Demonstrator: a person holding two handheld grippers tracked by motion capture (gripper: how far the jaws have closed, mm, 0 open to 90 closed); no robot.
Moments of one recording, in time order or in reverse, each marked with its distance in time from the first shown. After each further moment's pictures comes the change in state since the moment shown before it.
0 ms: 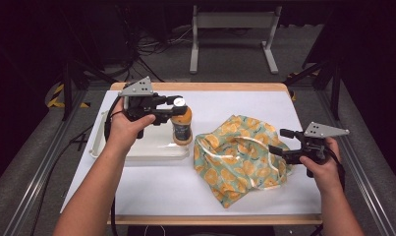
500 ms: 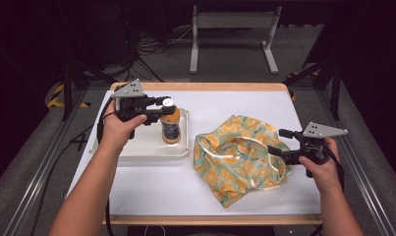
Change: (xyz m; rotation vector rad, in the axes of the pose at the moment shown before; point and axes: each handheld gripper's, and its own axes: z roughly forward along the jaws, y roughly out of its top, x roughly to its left) left arm 0.022 -0.025 -0.012 0.038 0.072 -0.010; right arm 0.002 0.001 0.002 0.007 0.006 -0.007
